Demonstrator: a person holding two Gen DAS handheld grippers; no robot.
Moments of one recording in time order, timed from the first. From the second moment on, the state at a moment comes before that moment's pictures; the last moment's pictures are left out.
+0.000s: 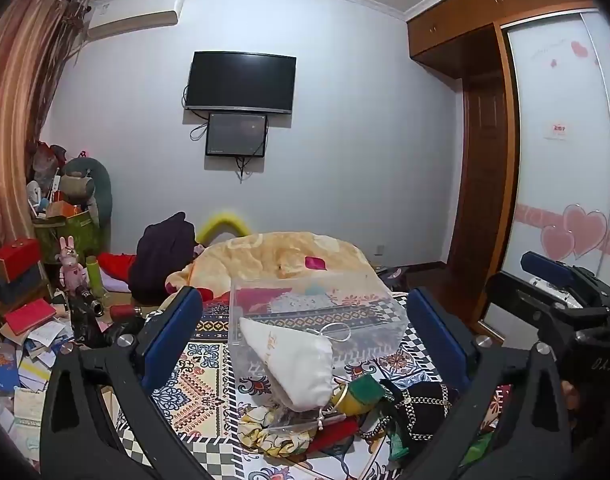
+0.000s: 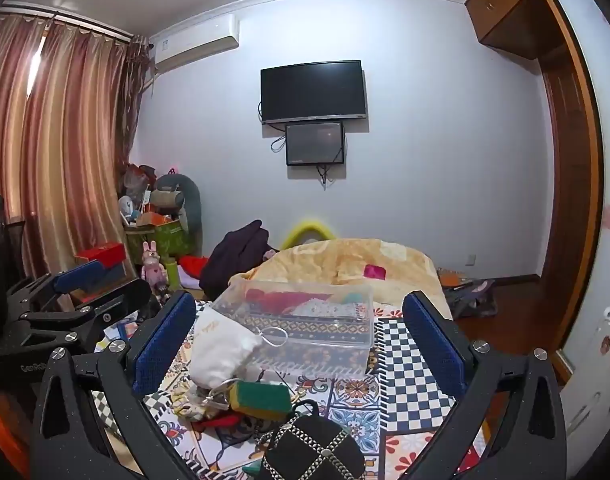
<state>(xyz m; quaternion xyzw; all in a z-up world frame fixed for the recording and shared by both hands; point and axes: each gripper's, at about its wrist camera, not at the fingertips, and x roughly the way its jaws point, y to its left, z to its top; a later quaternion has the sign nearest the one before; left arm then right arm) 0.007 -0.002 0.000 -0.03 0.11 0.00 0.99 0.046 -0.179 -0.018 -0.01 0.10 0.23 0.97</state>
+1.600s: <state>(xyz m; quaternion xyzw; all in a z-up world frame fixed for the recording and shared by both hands) 0.000 -0.002 0.004 -0.04 0.10 0.00 0.99 0.038 -0.180 -0.016 0.00 0.08 0.24 0.97</state>
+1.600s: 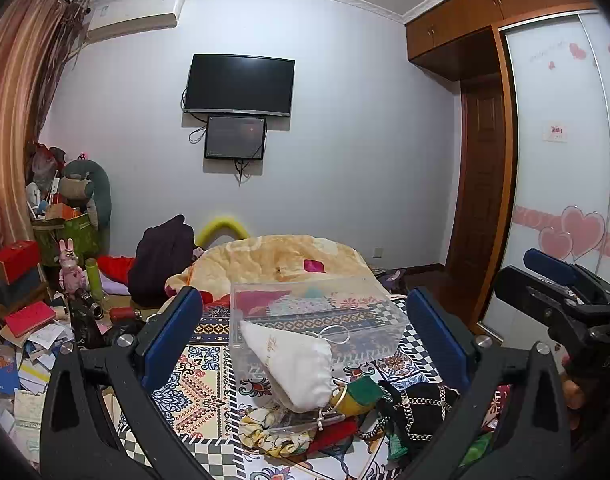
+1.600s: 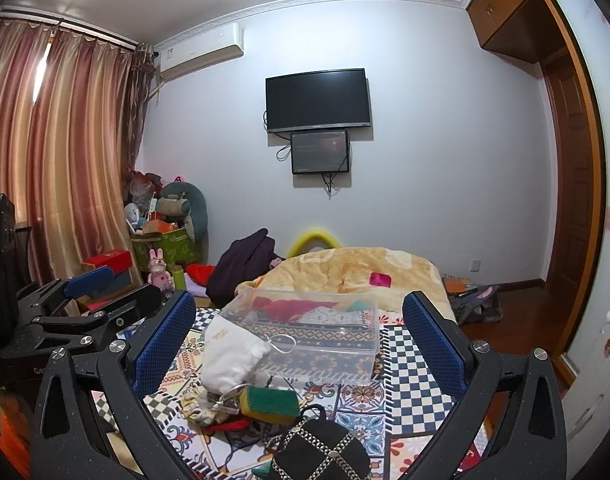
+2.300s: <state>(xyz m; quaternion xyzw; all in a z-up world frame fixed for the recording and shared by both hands) 0.000 -0.003 0.002 -0.04 0.10 -0.01 0.99 0.034 -0.181 -0.014 0.00 0.08 0.25 0.97</state>
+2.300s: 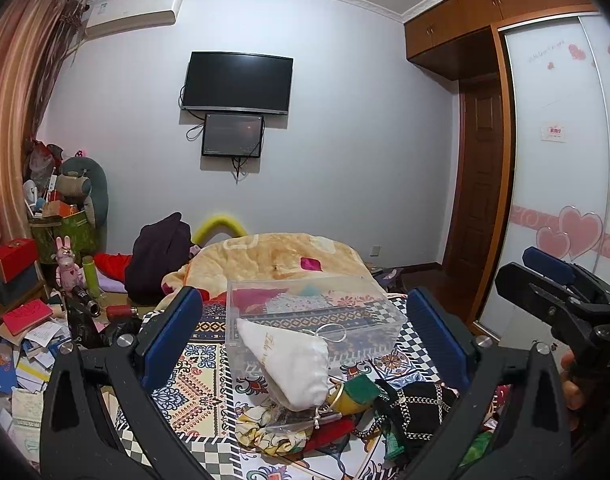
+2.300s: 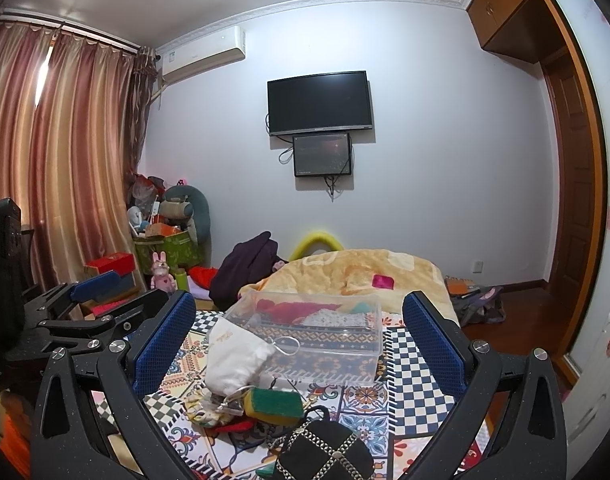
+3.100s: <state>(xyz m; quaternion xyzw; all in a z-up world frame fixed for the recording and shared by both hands) 0.018 -0.003 -0.029 -0.06 0.17 -0.03 0.98 0.058 -0.186 -0.053 0.01 0.17 0.25 0.95</state>
